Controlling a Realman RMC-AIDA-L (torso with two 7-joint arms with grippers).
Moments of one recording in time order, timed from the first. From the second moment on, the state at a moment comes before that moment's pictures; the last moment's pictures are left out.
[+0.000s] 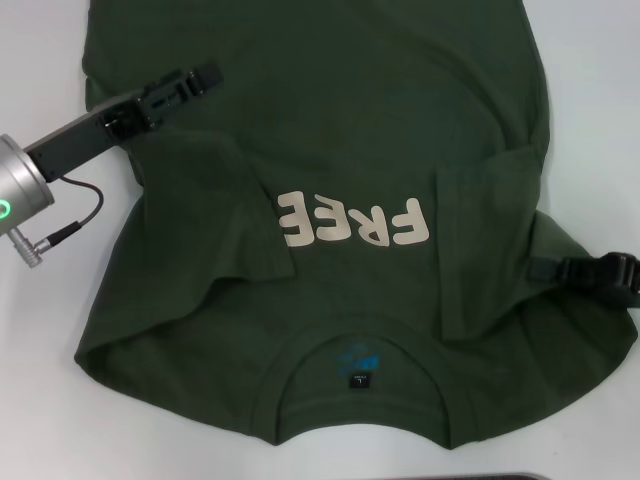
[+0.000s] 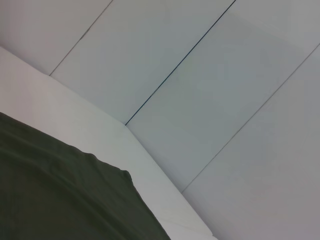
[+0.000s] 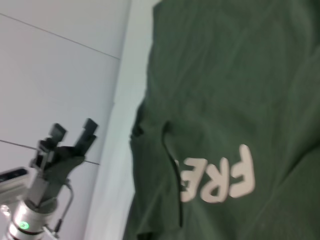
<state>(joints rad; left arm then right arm) -0.53 -2.15 0.42 0.45 1.85 1.41 -1.61 0.35 2.00 -0.28 -0.43 -2.33 -1.70 1.99</state>
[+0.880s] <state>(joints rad) -0.53 -2.15 0.42 0.45 1.85 1.40 -1.61 0.35 2.01 -0.27 -0.43 -2.26 -1.76 1.90</state>
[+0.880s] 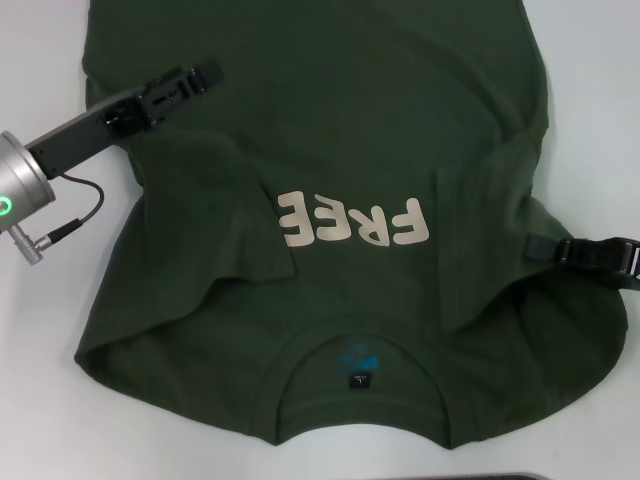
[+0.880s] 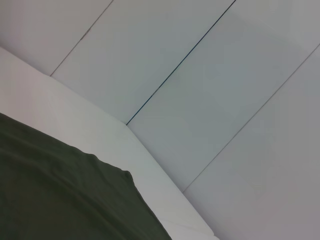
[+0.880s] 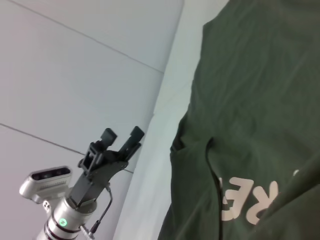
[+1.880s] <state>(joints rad) -0.53 -2.15 0.42 0.45 1.86 1.41 -1.61 0.35 2.01 -0.35 -0.43 -2.28 -1.77 1.92</state>
